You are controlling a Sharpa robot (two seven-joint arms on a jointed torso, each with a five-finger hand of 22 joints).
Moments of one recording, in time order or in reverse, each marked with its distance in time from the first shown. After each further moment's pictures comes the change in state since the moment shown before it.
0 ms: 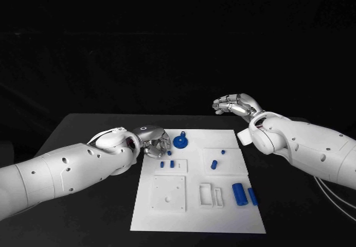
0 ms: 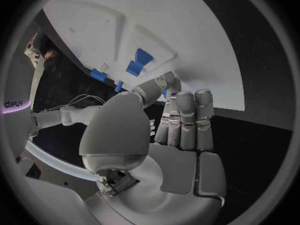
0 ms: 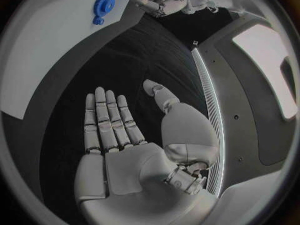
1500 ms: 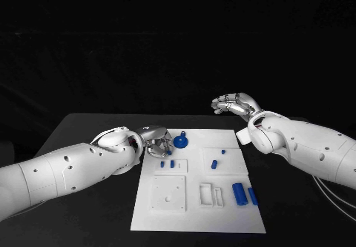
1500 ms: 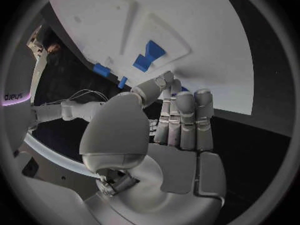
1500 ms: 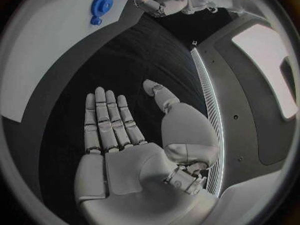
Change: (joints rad) left arm 0.002 0.011 0.003 0.011 0.048 0.015 0.002; left_hand -0.045 0.055 -0.006 0.005 0.003 0.114 -0.029 0.053 0.045 0.011 -0.022 0.042 -0.009 0.006 -0.006 0.000 0.005 0.001 0.008 0.001 -0.004 0.000; right arm 0.003 0.009 0.000 0.000 0.000 -0.001 0.001; right_hand 0.000 0.000 0.000 0.000 0.000 0.000 0.000 0.000 0.002 0.000 0.000 -0.004 0.003 0.000 0.000 0.000 0.002 0.000 0.004 -0.004 0.000 -0.001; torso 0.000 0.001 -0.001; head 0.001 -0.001
